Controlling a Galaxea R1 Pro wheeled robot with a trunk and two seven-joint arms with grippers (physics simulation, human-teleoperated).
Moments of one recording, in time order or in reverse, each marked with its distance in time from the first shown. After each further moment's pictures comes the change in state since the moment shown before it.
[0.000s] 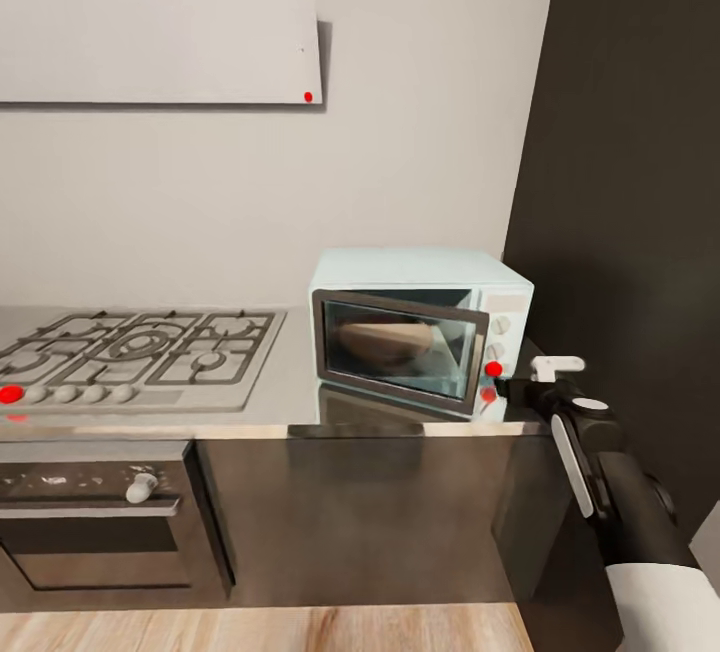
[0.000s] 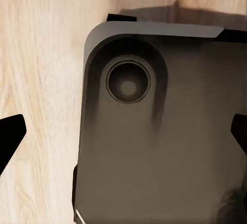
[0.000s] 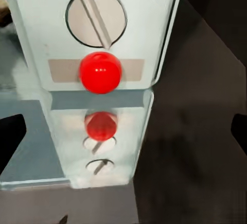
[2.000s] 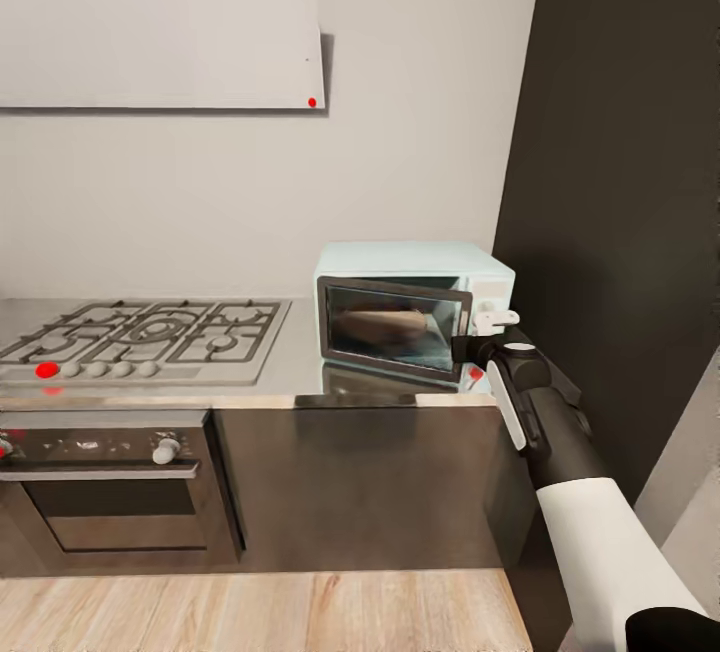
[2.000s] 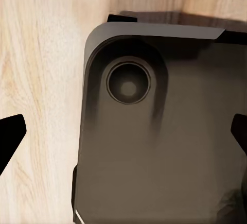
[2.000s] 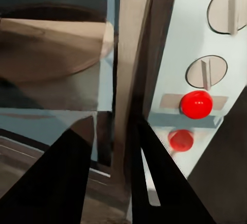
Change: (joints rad) left arm 0.000 0.000 0.004 -0.001 0.002 0.000 0.000; right arm -0.232 0.128 0.153 0.148 -0.030 0.051 -0.089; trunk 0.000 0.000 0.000
